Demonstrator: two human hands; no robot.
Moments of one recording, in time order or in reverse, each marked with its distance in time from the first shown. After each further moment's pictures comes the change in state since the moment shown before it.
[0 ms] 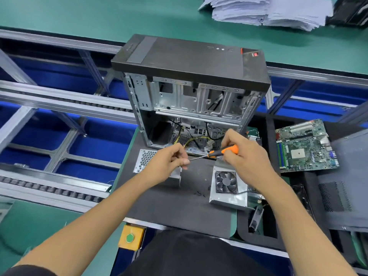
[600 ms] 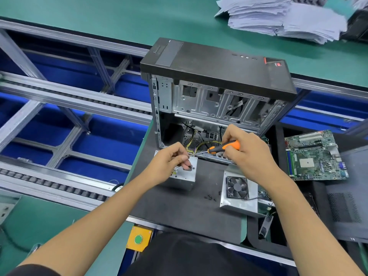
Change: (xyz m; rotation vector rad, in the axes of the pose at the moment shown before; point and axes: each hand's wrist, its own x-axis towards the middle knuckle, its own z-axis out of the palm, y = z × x) left_hand -0.022 -0.009 -0.038 -0.197 0.080 0.009; right_hand 0.029 -0.045 0.016 -0.053 -0.022 -0.086
